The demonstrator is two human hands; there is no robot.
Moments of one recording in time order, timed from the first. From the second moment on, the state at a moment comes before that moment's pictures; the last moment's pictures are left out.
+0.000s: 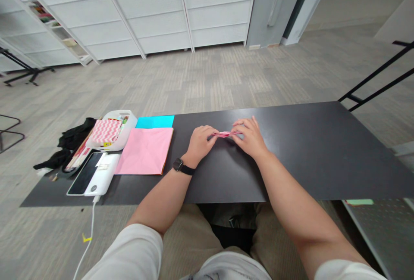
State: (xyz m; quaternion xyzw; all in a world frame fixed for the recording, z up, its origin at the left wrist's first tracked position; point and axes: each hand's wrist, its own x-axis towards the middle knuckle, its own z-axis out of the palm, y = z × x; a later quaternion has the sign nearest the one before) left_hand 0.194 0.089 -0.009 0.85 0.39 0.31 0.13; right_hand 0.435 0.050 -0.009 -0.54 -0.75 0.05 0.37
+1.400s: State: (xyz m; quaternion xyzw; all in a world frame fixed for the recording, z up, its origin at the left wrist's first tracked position) left_hand 0.198 0.084 -0.011 0.91 0.36 0.16 0.16; right_hand 0.437 0.049 -0.007 -0.53 -0.81 0.17 0.18
